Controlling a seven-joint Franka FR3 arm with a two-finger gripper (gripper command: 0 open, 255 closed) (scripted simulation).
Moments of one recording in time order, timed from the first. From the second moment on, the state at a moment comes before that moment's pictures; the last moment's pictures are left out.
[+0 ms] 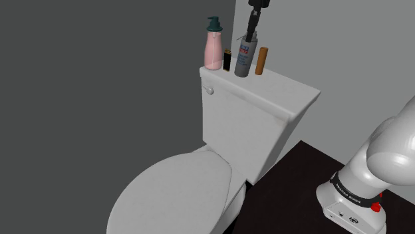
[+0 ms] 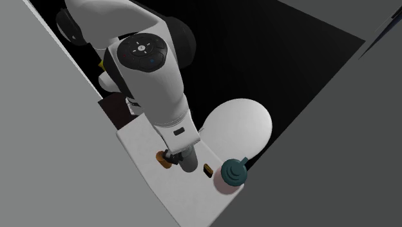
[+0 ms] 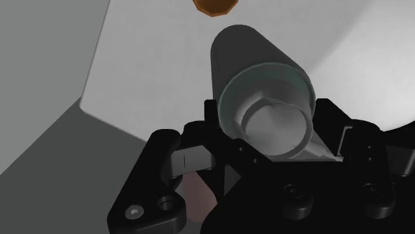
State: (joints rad) arm 0.04 -0.03 -0.08 -1.56 0.01 1.65 -0.63
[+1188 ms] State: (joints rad) arm 0.04 0.07 -0.08 -1.24 0.02 1.43 -0.63
